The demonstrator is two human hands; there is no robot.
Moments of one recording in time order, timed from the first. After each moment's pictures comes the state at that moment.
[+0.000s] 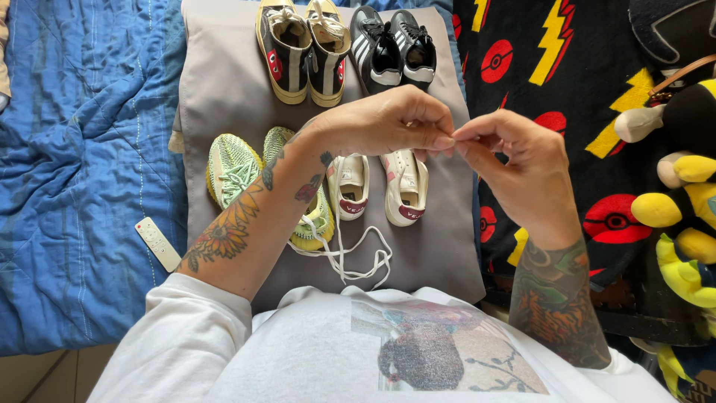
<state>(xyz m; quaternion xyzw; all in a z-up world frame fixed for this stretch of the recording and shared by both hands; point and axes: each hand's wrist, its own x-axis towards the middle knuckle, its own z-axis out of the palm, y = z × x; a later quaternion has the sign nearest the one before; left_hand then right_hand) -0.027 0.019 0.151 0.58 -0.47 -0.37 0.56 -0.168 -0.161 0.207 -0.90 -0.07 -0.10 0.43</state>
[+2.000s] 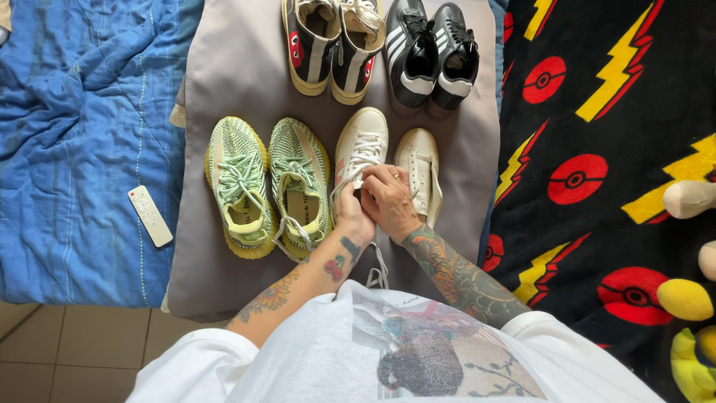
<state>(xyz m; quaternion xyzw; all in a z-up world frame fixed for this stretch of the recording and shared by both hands) -0.101 -0.040 -0.168 0.16 0.38 -0.10 0.91 -0.096 -0.128 -0.065 -0.92 -0.24 -0.11 0.29</state>
